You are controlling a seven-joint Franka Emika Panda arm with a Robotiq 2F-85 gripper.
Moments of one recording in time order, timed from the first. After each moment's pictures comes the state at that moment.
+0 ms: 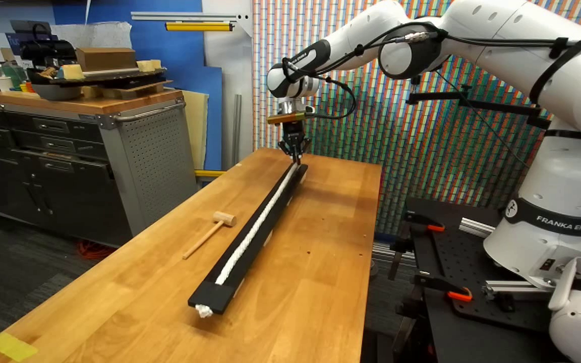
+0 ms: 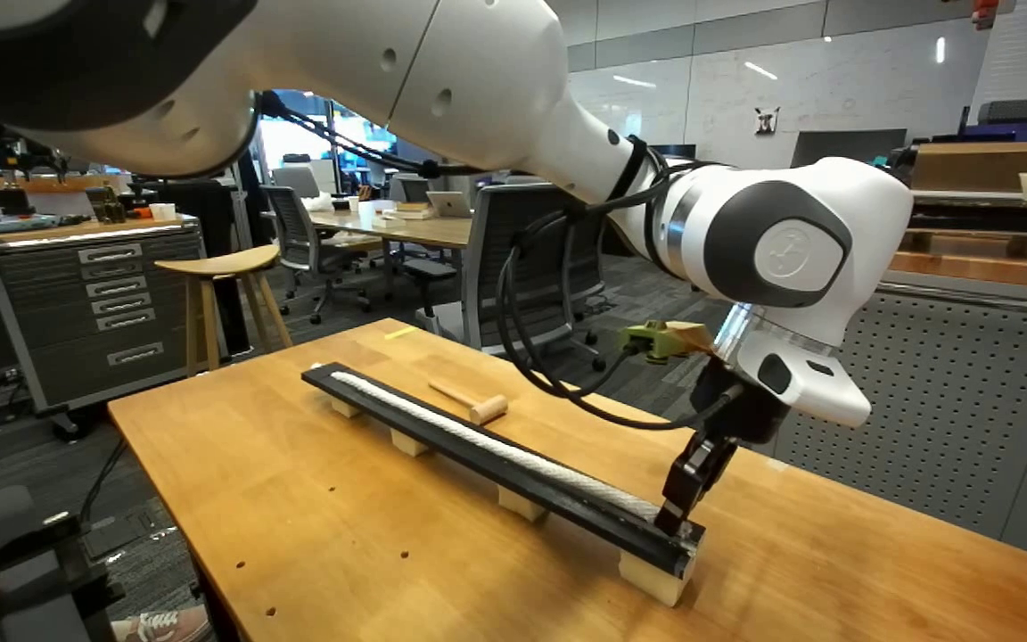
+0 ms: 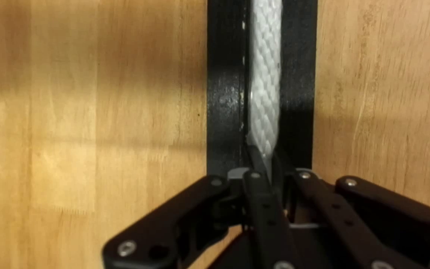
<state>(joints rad) -0.42 1.13 -0.20 -0.94 0.26 1.71 0.95</state>
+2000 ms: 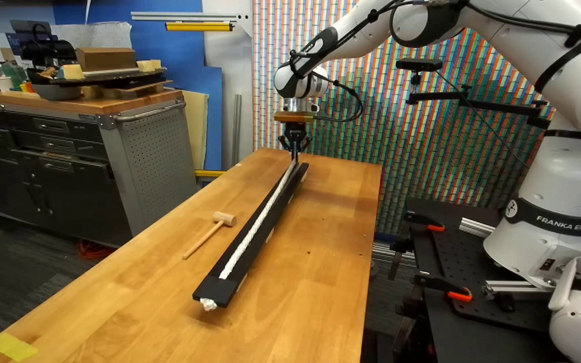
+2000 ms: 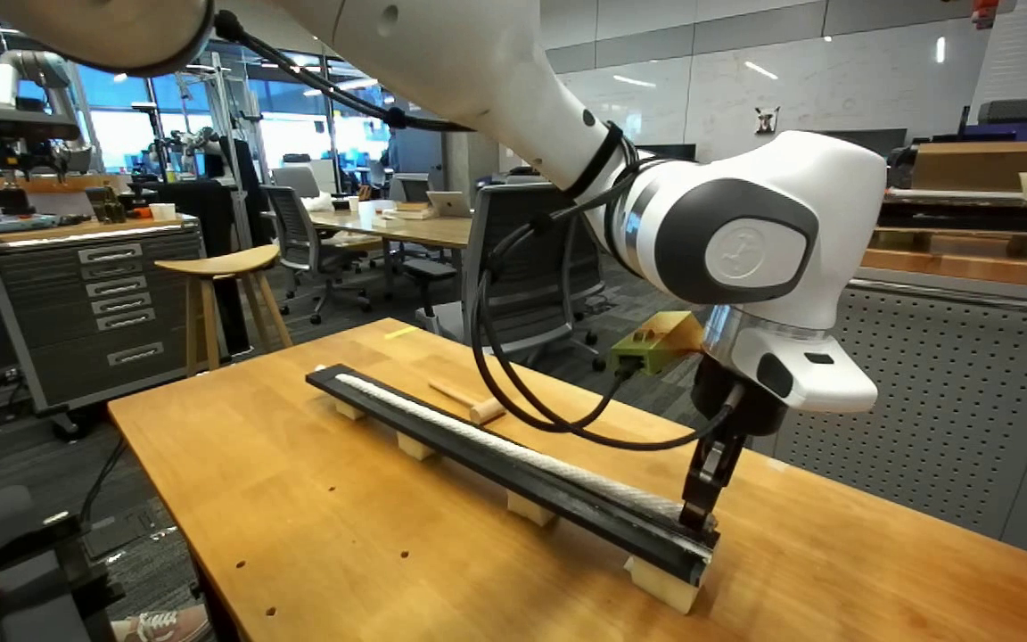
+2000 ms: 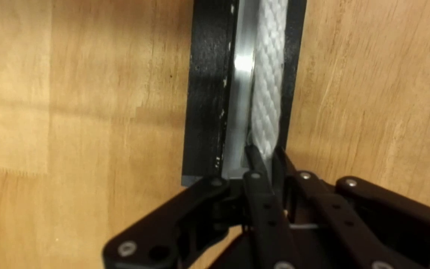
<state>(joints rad) -0.40 0.94 -0.19 -1.29 0.26 2.07 0.78</state>
